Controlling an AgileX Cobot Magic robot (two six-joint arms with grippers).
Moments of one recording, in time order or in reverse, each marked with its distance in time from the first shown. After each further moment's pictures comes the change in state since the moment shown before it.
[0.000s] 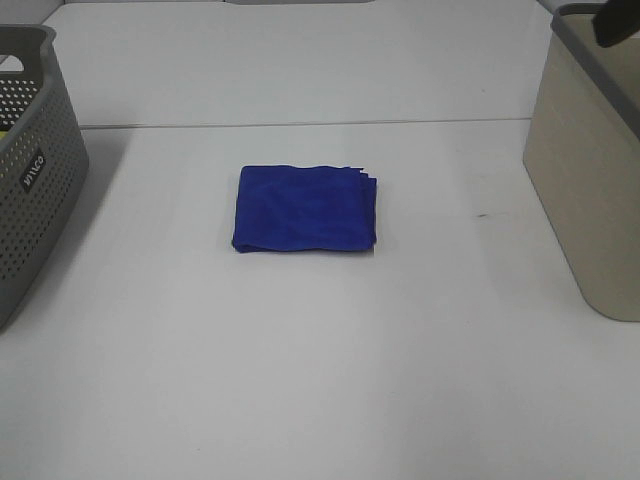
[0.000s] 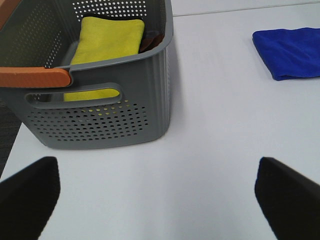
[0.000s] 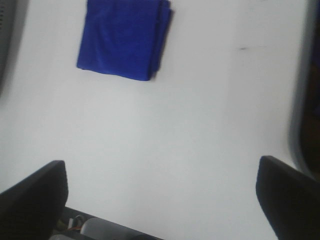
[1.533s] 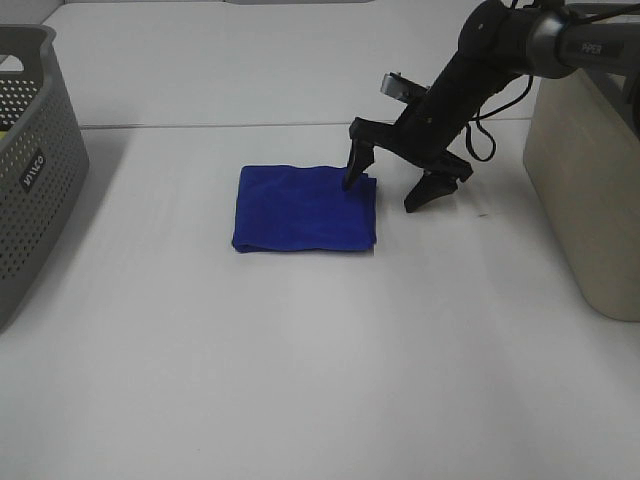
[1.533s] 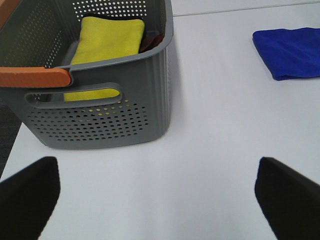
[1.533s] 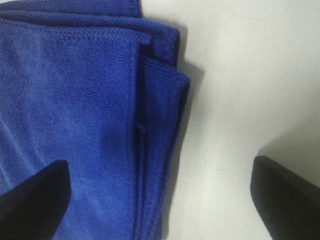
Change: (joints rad) left arm 0.000 0.000 0.000 0.001 0.000 0.000; right arm 0.232 1.243 -0.787 0.072 -0.128 0.162
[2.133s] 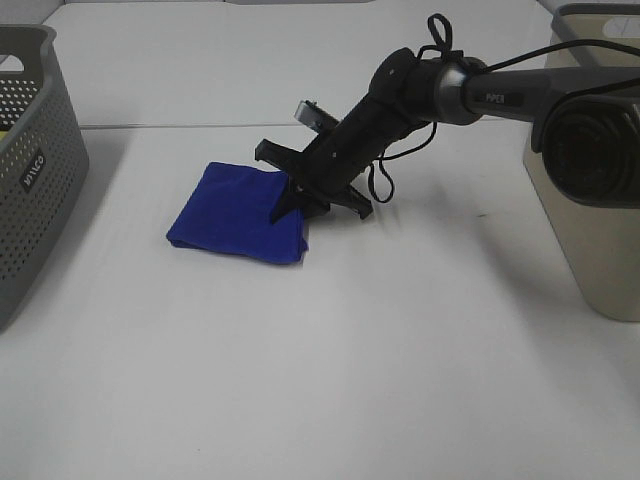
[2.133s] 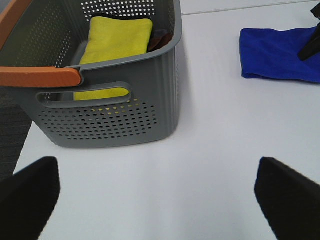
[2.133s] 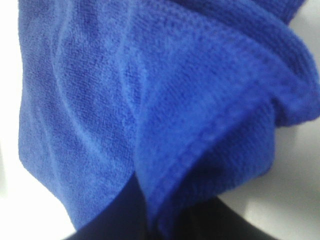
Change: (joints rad) left arm 0.000 0.000 0.000 0.028 0.000 0.000; right arm 0.177 0.094 -0.021 0.235 -0.134 0.000
